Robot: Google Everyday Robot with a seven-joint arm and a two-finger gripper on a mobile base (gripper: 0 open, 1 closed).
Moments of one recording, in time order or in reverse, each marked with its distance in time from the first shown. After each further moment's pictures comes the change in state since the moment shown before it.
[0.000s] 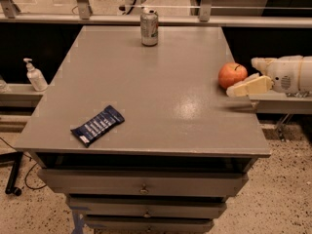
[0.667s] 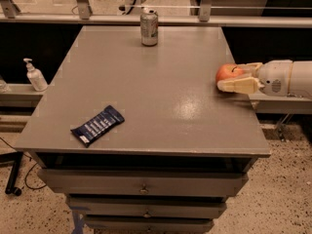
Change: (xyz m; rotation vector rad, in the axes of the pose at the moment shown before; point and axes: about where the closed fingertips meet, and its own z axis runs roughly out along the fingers) arm -0.003 0.017 0.021 -0.065 -0.071 0.019
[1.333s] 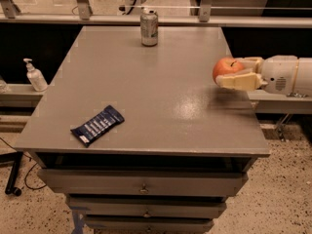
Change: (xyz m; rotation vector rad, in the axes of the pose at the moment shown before) arm -0.033 0.033 -0.009 -0.062 -0.091 -0.038
